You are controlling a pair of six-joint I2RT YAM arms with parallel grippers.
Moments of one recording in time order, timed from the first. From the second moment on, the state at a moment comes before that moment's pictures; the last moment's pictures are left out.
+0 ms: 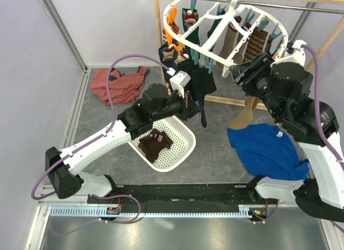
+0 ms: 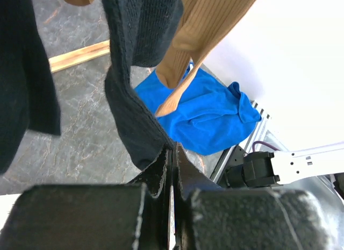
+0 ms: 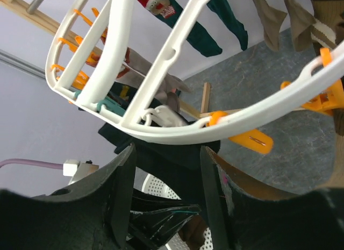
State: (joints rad) left arm -0.89 1.35 1.29 -0.13 0.18 -0.43; right arm 0.66 1.17 1.89 -0.93 0.49 0.83
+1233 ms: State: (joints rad) left arm -1.00 1.34 1.32 -0.22 0.02 -0.39; right arm 0.86 1.53 2.30 -1.10 0.70 0.65
